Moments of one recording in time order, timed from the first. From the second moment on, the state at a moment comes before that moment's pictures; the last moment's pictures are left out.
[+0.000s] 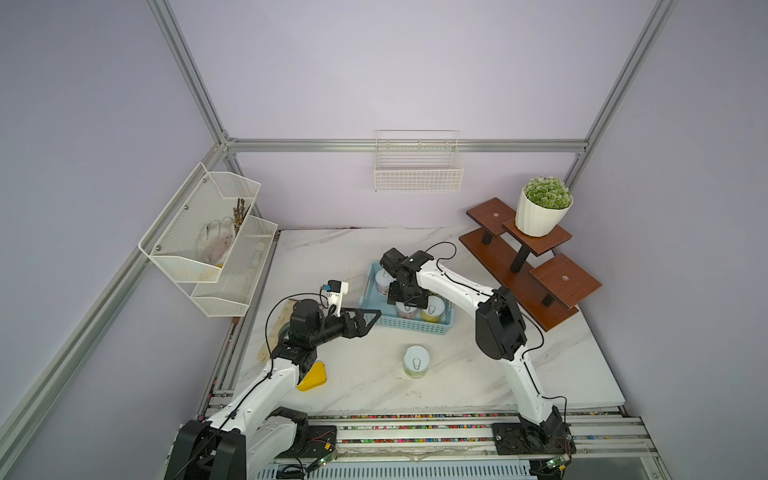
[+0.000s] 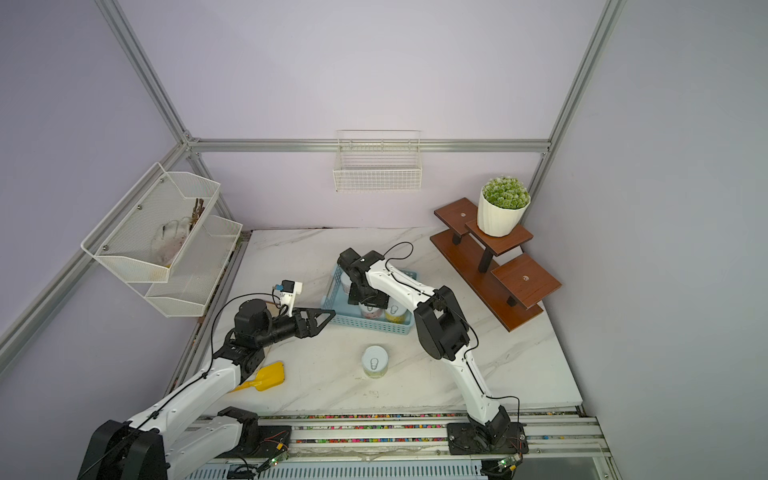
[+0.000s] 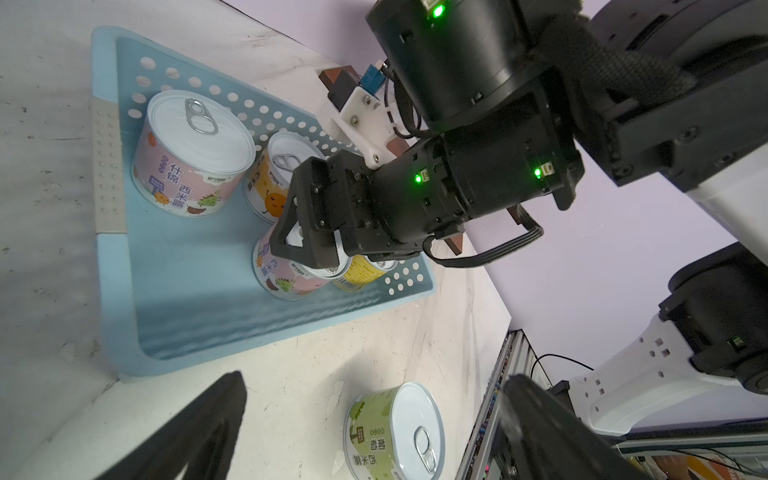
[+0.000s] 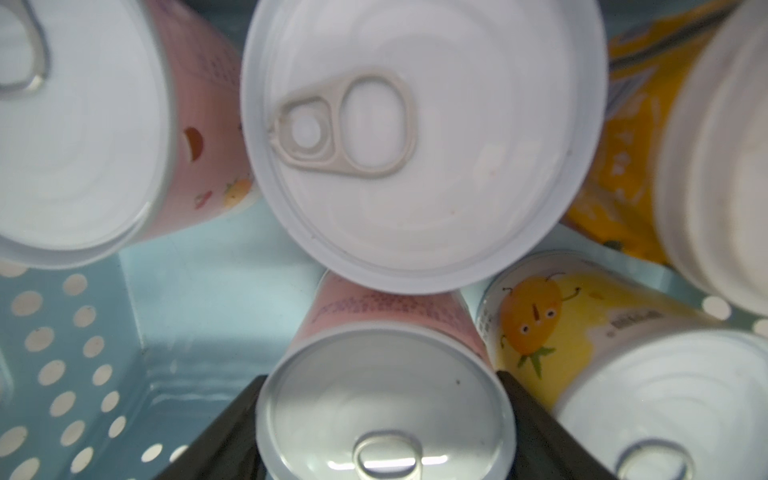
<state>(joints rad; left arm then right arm) -0.23 1.03 0.44 0.23 0.67 -0.57 0.72 2.30 2.06 -1.14 0.12 0.89</state>
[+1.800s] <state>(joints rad) -0.86 1.07 0.78 -0.47 0.01 -0.44 0.70 0.98 0.86 -0.51 0.02 0.61</state>
